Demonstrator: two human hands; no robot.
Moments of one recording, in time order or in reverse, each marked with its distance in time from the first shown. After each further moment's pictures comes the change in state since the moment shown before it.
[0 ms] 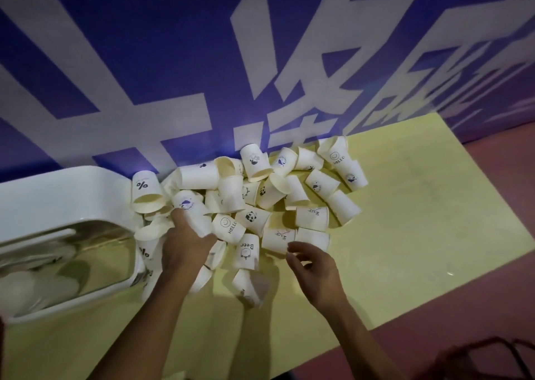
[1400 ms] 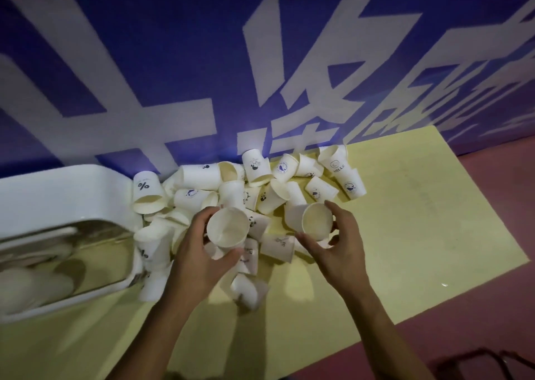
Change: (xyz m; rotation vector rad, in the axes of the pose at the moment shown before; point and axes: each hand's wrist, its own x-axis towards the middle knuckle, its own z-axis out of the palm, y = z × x) left_hand -0.047 0.009 -0.014 -0.466 -0.100 0.507; right_hand 0.026 -0.049 -0.049 -0.128 0.221 -0.291
